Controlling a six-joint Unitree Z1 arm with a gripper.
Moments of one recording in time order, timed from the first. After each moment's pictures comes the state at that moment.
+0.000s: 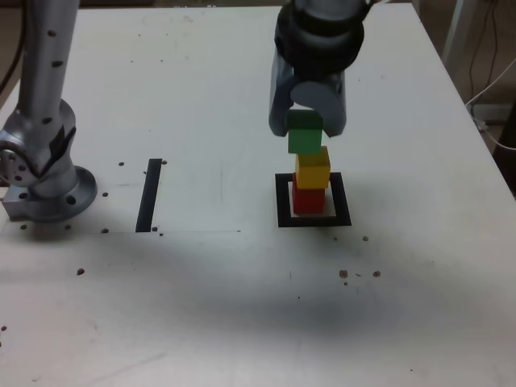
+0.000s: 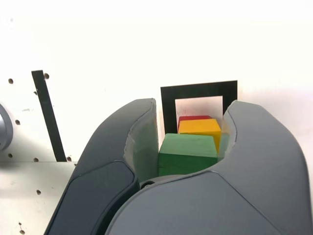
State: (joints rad) arm -0.18 2.03 -1.77 1.49 0.30 -0.16
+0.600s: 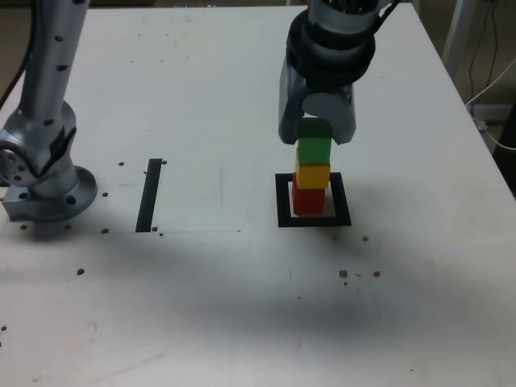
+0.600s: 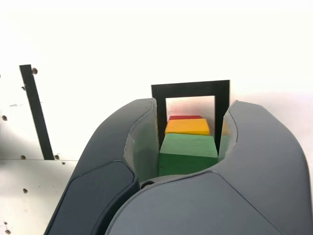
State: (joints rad) arm -0.19 2.07 -1.80 1.50 0.31 -0.20
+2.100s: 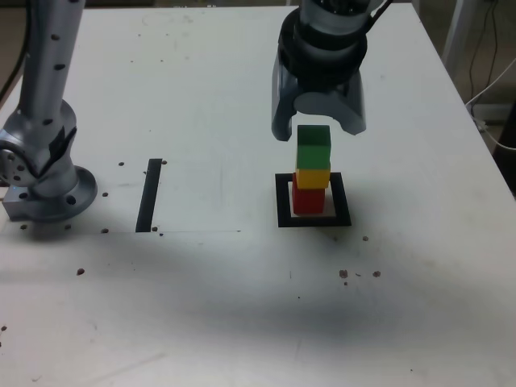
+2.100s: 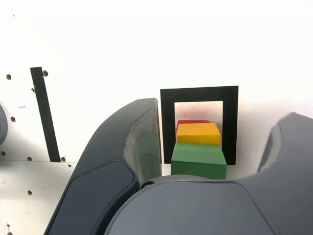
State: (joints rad) arm -0.20 2.05 -1.77 1.51 0.33 -0.23
